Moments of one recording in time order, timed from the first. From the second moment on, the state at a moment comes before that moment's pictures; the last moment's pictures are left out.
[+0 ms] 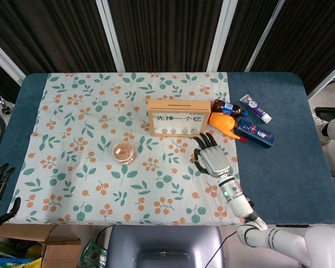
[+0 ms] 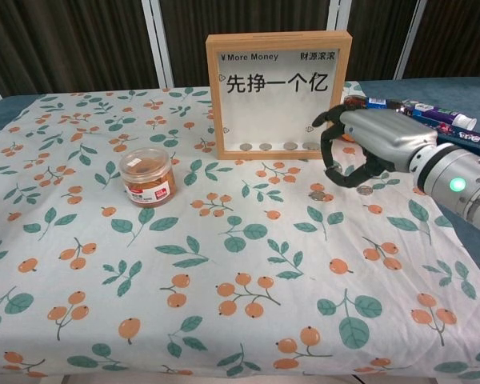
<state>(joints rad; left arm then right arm) -0.06 -1.09 -0.02 -1.51 1.59 1.59 -0.14 0.65 -1.74 0.20 -1.15 -1.35 1.08 -0.21</state>
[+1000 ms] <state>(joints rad) -0.08 -1.09 -0.03 -1.50 1.55 1.53 -0.13 1.02 -1.50 0.56 -1.38 -0.86 0.94 -0.66</state>
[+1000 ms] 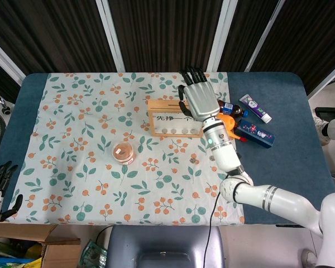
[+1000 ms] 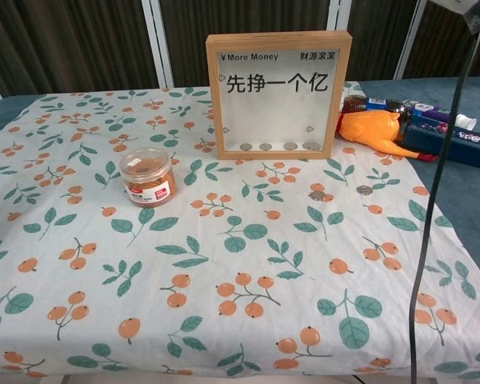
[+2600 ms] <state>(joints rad) -0.09 -1.09 -0.04 -1.50 1.54 1.52 -0.14 1.17 -1.50 0.39 -1.24 -0.56 0.88 -0.65</state>
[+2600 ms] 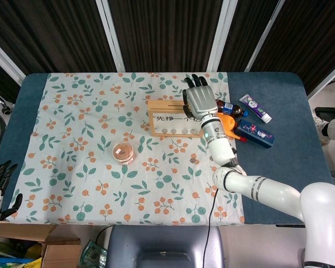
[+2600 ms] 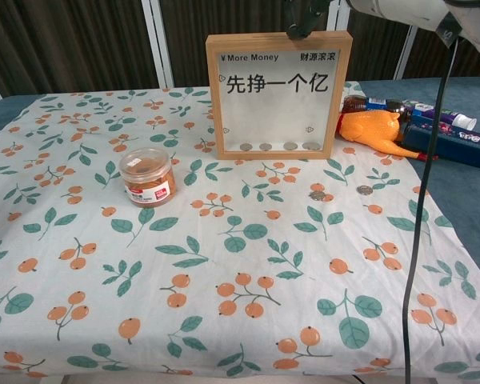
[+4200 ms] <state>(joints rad) -0.08 -1.09 -0.03 -1.50 1.58 1.56 -0.16 0.61 -1.72 0.01 -1.11 -1.37 1.25 -0.09</state>
